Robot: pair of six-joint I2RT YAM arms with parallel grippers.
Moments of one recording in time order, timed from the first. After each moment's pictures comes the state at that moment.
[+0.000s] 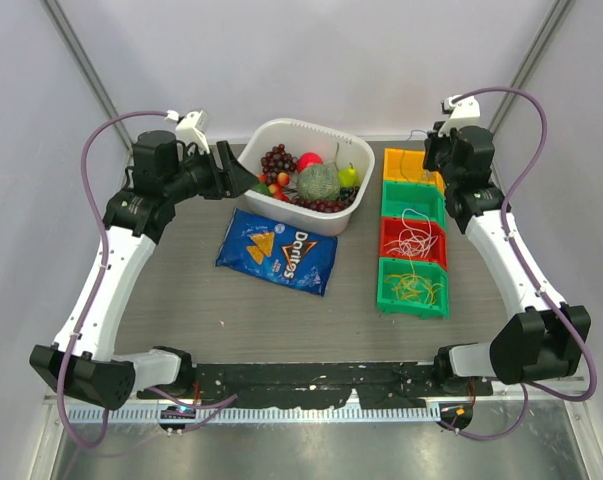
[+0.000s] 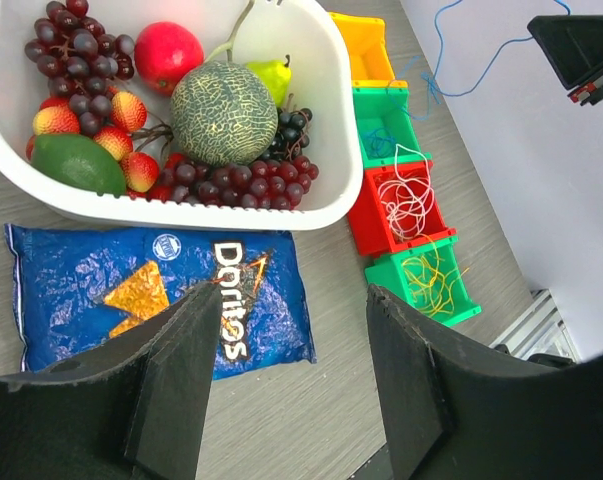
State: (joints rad) left arm -0.26 1.24 1.44 -0.58 0.42 -0.38; right arm 0.11 1.34 1.22 -0.05 0.06 -0.01
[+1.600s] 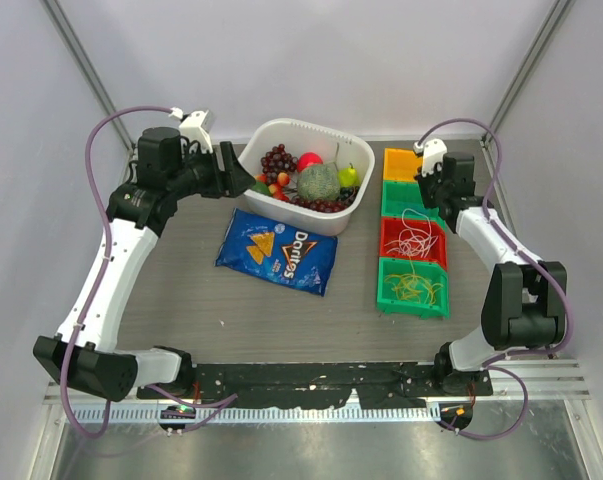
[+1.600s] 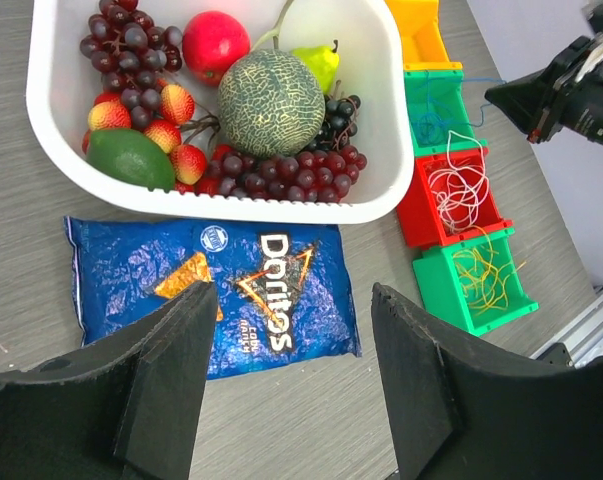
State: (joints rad) left arm -0.25 1.29 1.48 -0.63 0.36 -0.28; right arm 0.02 1.52 1.08 -0.10 -0.07 -0.32
